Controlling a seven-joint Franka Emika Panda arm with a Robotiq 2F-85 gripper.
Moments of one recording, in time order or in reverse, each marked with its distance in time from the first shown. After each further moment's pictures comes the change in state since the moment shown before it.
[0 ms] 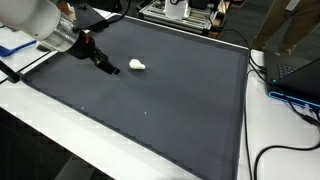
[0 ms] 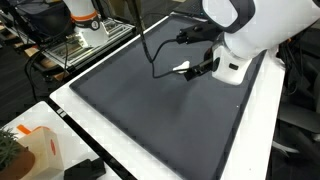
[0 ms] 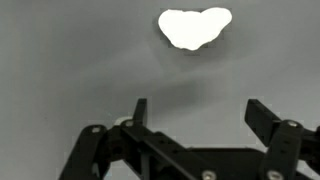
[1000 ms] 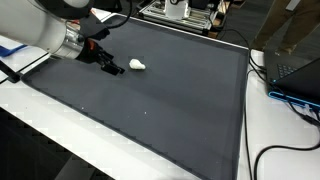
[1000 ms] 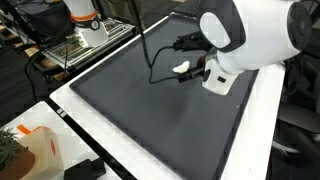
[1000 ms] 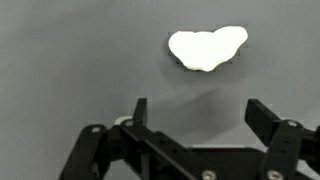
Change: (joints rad) arm -0.021 0.103 0.001 0.108 0.023 -0.145 0.038
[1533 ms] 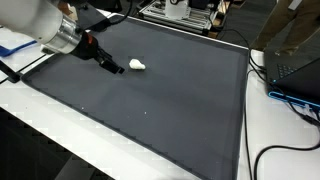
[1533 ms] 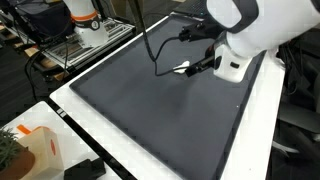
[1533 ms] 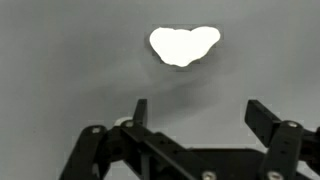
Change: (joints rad) arm 0.030 -0.083 0.002 -0.060 0.006 0.074 -0.040
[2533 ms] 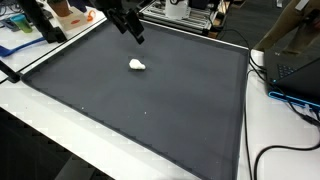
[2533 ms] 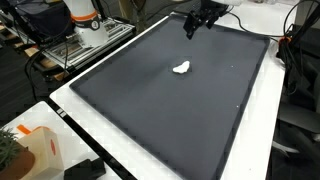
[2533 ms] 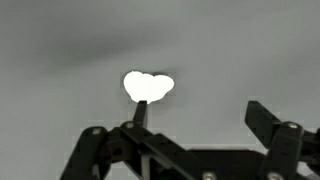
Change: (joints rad) arm 0.093 -0.536 0.024 -0.628 -0.012 0.302 -0.001
